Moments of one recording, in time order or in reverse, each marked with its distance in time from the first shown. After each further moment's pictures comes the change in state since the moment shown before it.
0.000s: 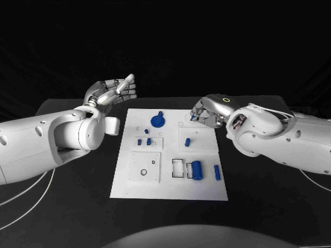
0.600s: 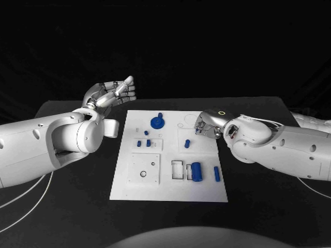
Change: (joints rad) left arm 0.000 -0.012 0.000 0.018 0.000 0.000 0.003; left_hand 0.000 0.000 0.000 0.000 0.000 0.000 0.000 0.000 0.000 0.000 0.000 0.000 0.000 0.000 0.000 0.000 0.000 0.000 0.000 0.000 0.003 0.000; right arm -0.072 0.050 -0.005 -0.131 -0.062 0.086 -0.032; right_hand 0.000 0.000 0.000 0.000 0.002 -0.003 -0.004 -0.002 0.001 -0.007 -0.007 0.004 0.001 0.000 0.000 0.000 0.000 0.000 0.000 0.000 0.000 0.000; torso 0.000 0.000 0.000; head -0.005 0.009
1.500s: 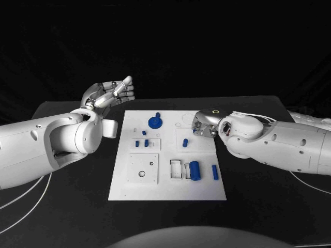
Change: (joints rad) left arm 0.000 0.006 0.000 0.000 -0.001 0.001 0.004; left_hand 0.000 -0.010 -0.005 0.000 -0.005 0.000 0.000 -0.004 0.000 0.004 0.004 -0.005 0.000 0.000 0.000 -0.010 0.009 0.000 -0.007 0.000 0.000 0.009; right arm 0.006 0.044 0.005 -0.054 0.002 0.115 -0.001; right_hand -0.015 -0.014 -0.020 0.012 0.007 -0.047 0.005 -0.011 -0.011 -0.056 0.010 0.003 -0.002 -0.003 0.011 0.000 -0.001 0.000 0.000 0.007 0.000 0.000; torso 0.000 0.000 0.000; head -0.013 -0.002
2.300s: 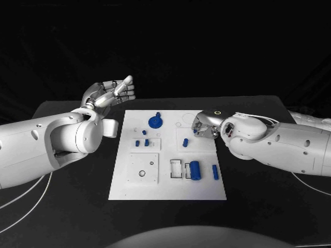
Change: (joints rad) left arm 0.000 0.000 0.000 0.001 -0.001 0.000 0.004; left_hand 0.000 -0.008 -0.005 0.000 0.000 0.000 0.000 -0.007 0.000 0.000 0.000 -0.005 0.000 0.000 0.000 -0.006 0.011 0.000 0.000 0.000 0.000 0.009; right arm -0.002 -0.018 -0.005 0.015 0.024 -0.021 0.030; right_hand -0.004 -0.004 -0.021 -0.004 0.000 -0.059 0.000 -0.011 -0.004 -0.073 0.018 0.004 0.019 0.000 0.014 0.000 0.000 0.000 0.000 0.014 0.000 -0.001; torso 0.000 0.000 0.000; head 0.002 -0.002
